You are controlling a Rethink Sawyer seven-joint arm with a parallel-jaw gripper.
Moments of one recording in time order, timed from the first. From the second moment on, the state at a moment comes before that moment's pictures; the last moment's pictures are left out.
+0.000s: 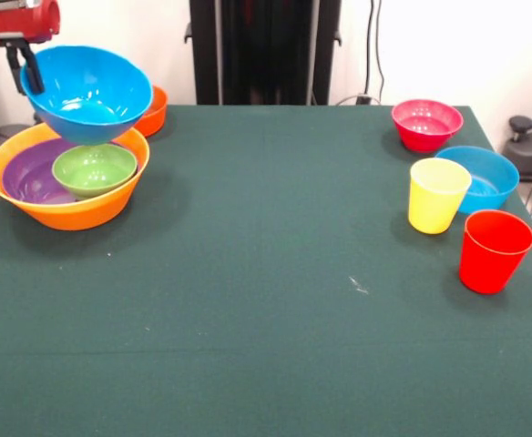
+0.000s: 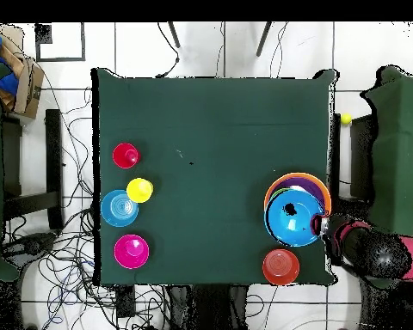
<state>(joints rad) -1.41 -0.75 0.85 1.92 -0.73 0.71 1.68</state>
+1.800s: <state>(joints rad) -1.26 -0.88 0.77 1.95 -0.73 0.70 1.71</state>
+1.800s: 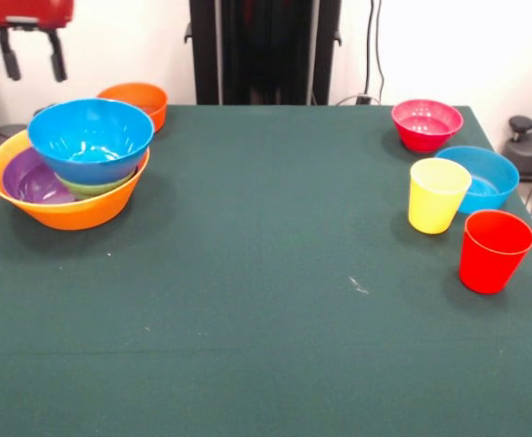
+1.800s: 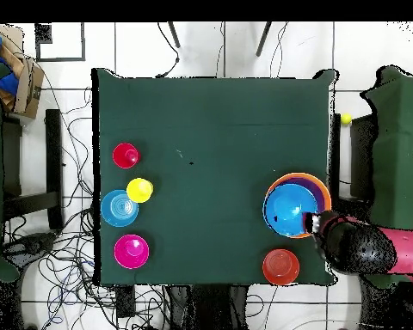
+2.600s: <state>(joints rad) -0.56 -0.92 0.39 1.96 -0.72 0.51 2.37</state>
